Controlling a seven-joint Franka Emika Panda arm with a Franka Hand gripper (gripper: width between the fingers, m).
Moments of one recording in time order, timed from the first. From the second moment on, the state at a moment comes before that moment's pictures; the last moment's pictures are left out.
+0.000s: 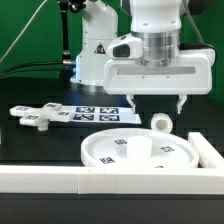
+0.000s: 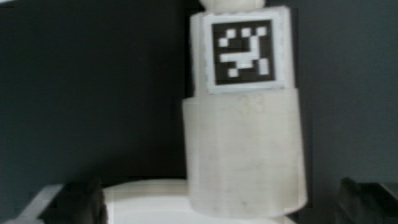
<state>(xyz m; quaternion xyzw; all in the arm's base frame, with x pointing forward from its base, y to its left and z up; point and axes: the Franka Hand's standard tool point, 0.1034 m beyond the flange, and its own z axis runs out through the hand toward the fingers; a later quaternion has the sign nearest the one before) 0.470 0.094 0.046 -0.98 0.13 0.10 0.07</state>
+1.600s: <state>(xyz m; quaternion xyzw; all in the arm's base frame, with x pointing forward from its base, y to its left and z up) 0.459 0.105 0.011 -0.90 0.11 0.40 0.10</state>
